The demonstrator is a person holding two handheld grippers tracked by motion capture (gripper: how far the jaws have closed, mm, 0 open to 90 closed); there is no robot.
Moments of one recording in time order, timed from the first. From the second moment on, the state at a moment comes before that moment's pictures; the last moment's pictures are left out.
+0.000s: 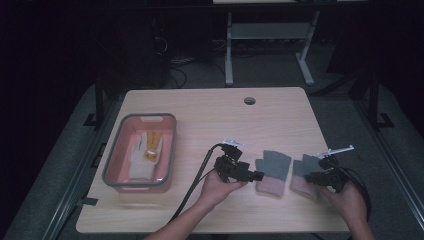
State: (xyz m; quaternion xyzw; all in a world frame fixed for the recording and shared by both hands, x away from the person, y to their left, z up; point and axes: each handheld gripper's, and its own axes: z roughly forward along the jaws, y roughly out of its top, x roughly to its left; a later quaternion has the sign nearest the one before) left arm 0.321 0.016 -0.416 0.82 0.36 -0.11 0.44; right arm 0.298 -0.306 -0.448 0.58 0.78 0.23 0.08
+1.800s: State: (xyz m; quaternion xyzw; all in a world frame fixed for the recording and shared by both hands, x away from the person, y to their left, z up) left arm 0.327 0.036 -0.419 0.80 0.40 -0.10 0.44; right arm 0.313 -0.227 -0.410 0.52 0.80 0.29 0.04
